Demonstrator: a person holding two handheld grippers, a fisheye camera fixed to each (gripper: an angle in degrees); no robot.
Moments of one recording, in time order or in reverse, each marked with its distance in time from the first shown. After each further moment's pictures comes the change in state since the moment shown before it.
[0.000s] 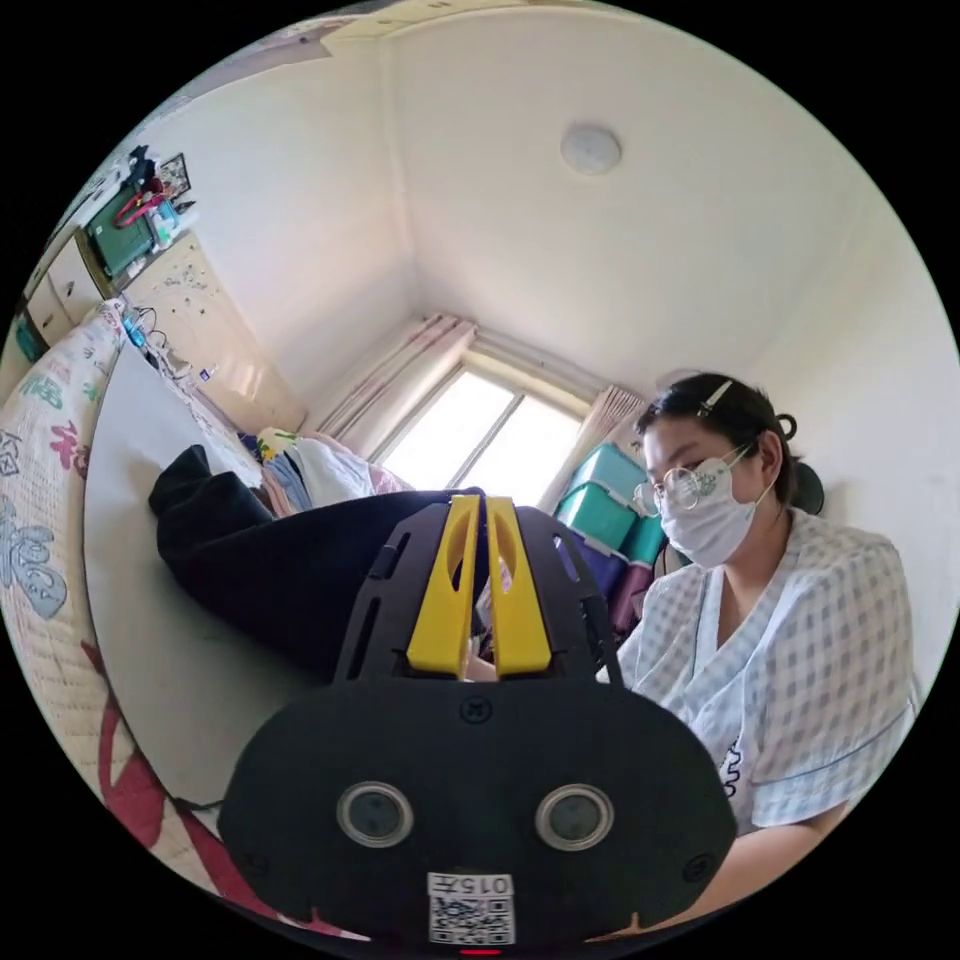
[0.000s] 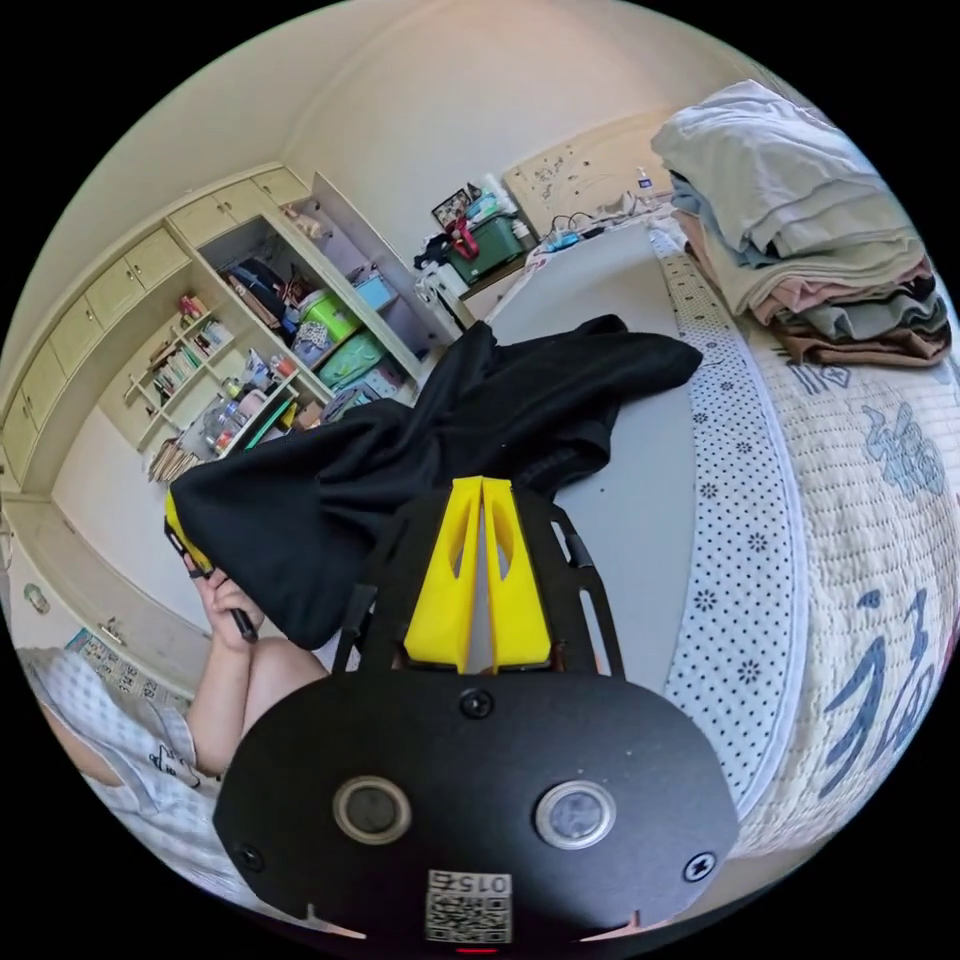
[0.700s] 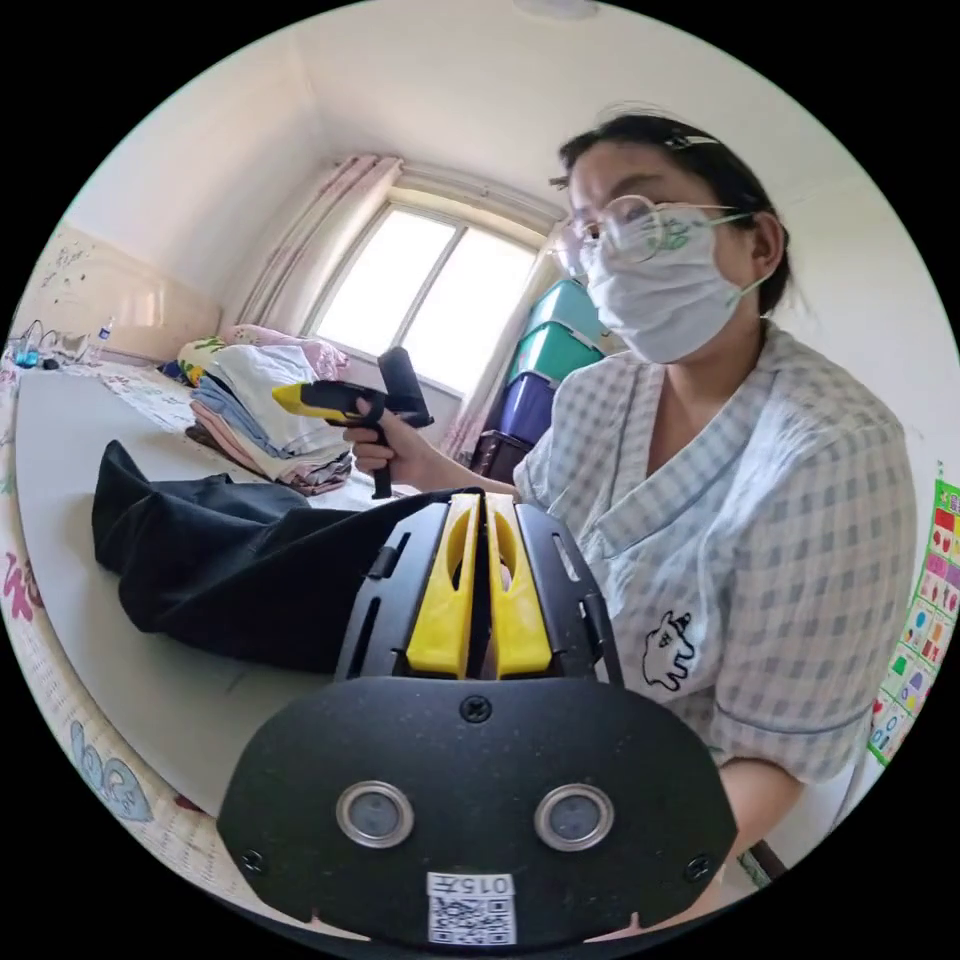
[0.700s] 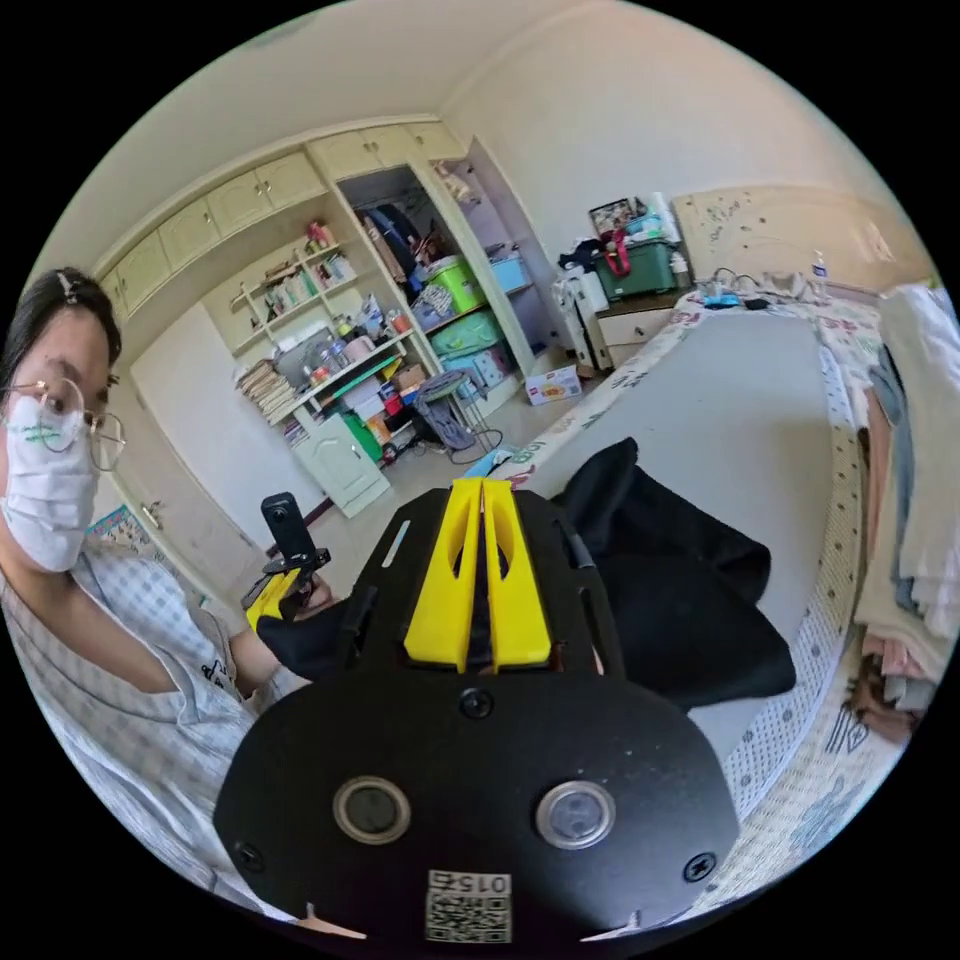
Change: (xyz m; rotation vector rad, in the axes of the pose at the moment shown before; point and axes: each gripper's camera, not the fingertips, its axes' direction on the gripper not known) left arm -0.003 -0.031 0.112 -0.560 0.118 0.139; right arm -0.080 -0.188 0.022 -0.114 -0.195 -0.385
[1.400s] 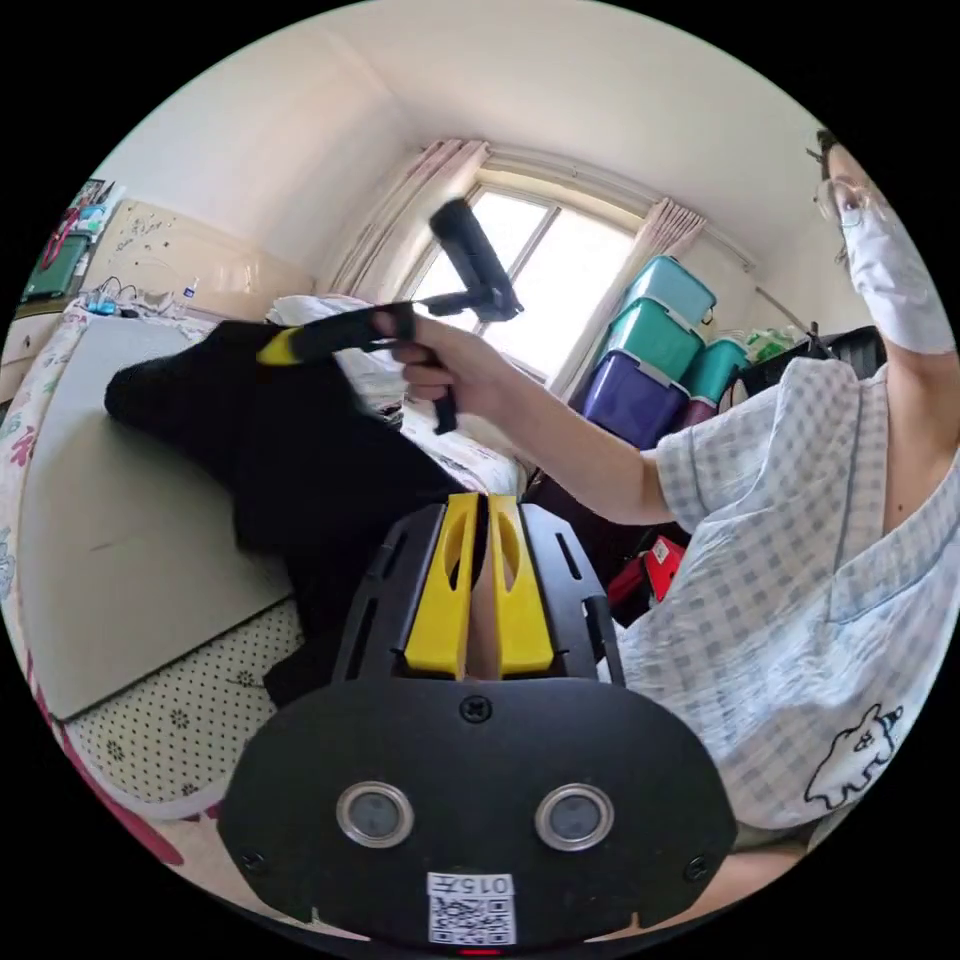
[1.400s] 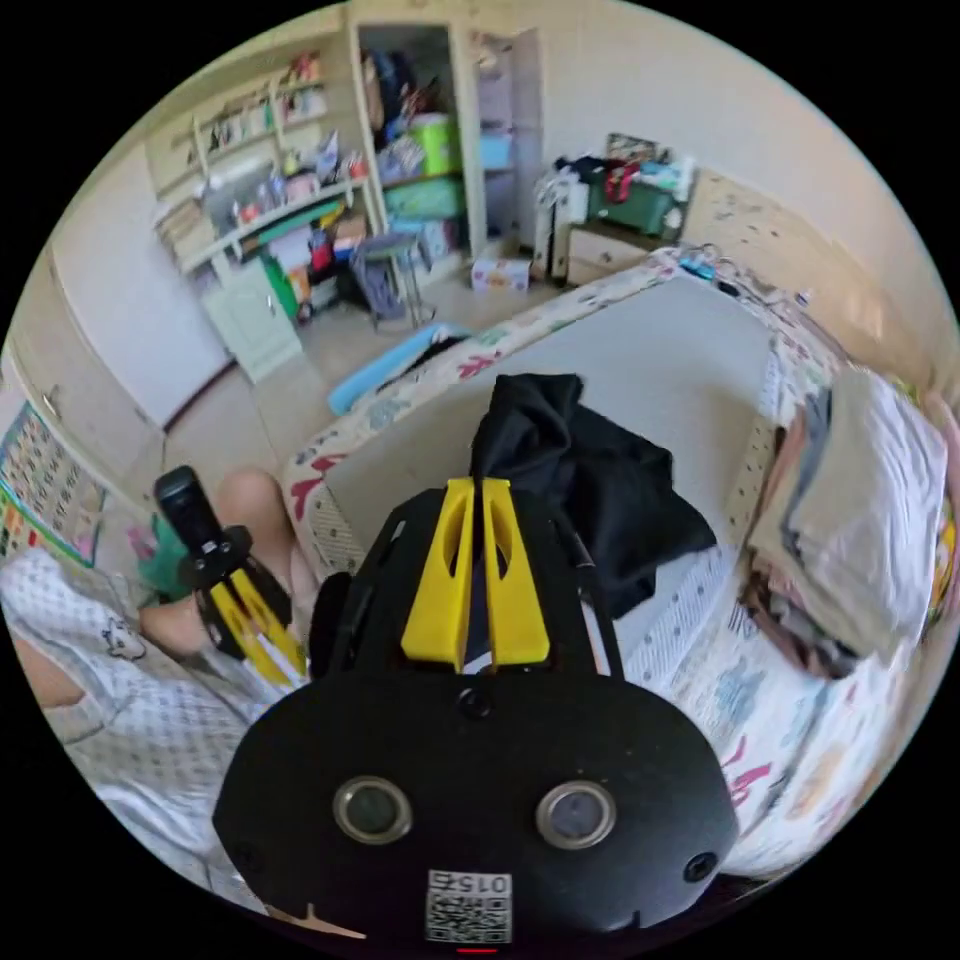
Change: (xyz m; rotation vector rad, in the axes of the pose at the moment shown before) left arm 0.075 0.016 0.127 -0.022 -0.280 -0.131; right arm -0.075 0.103 -0.080 -0.276 0.344 -0.050
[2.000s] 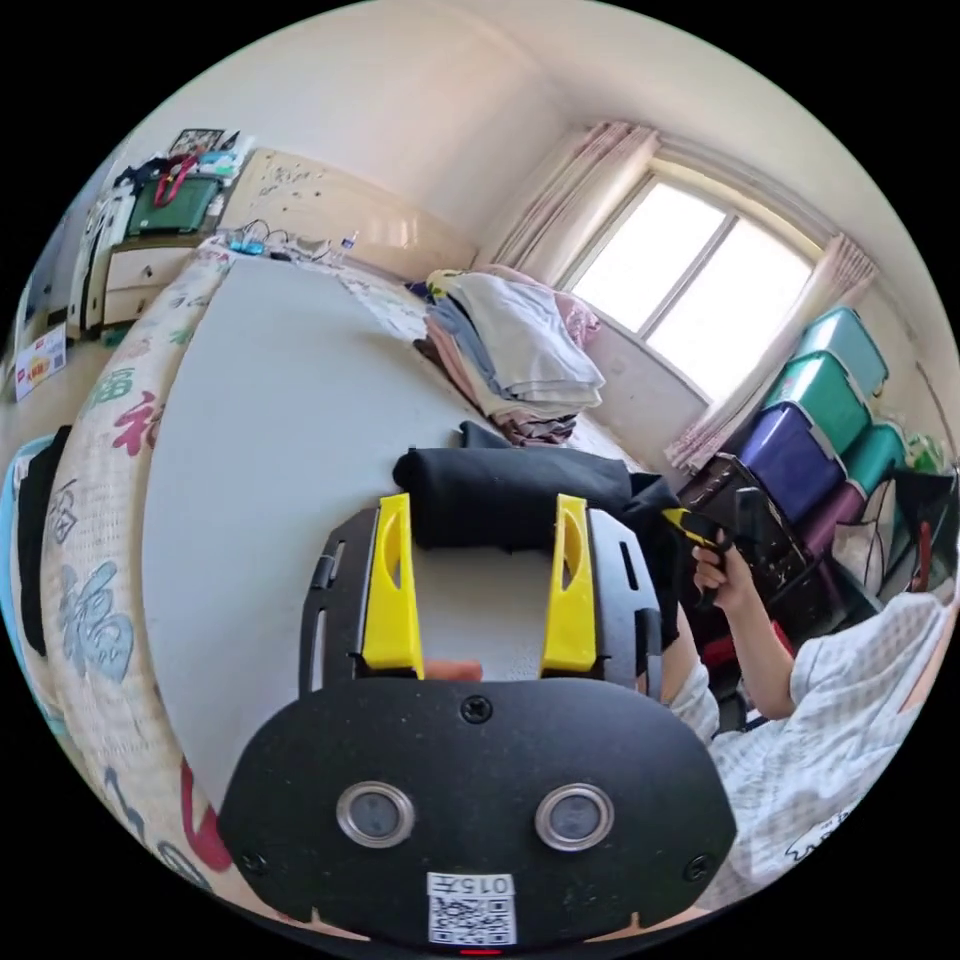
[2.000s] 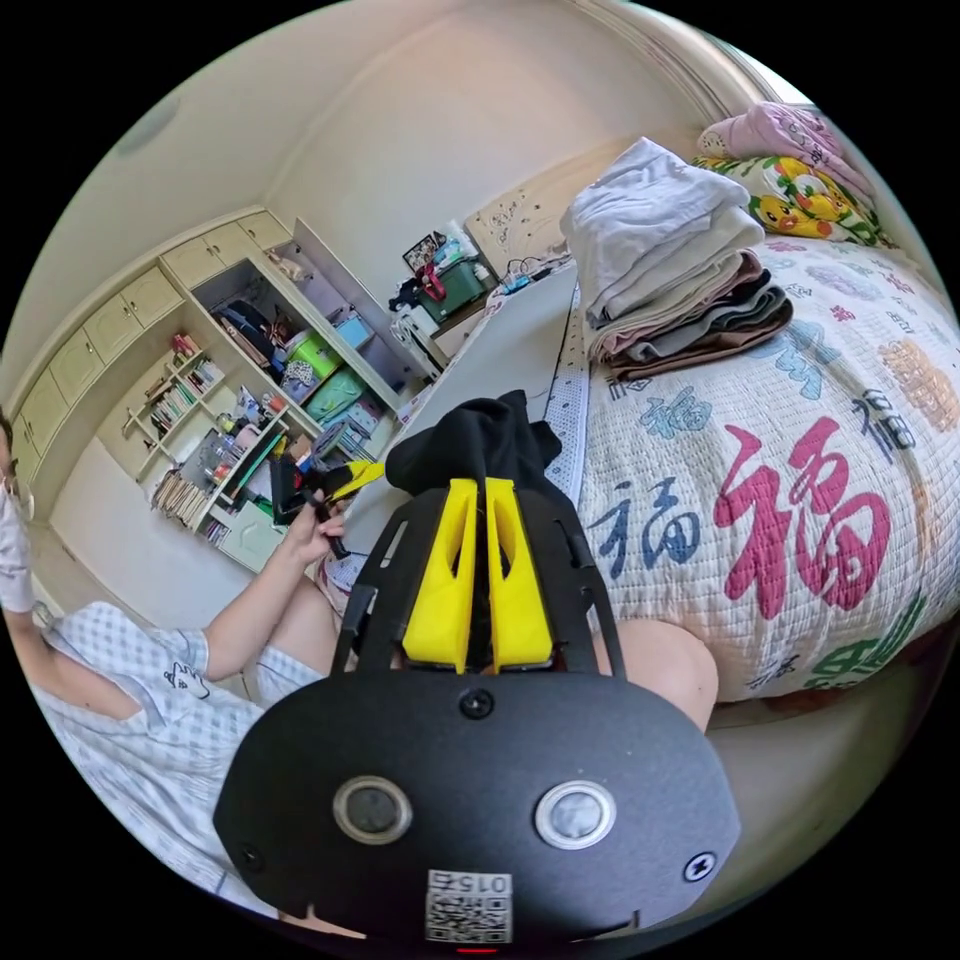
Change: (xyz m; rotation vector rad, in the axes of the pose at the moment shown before) left arm -0.134 -0.108 0.028 -0.140 -0.369 -0.277; right arm 0.140 0.393 -0.078 0.356 -0.093 0.557
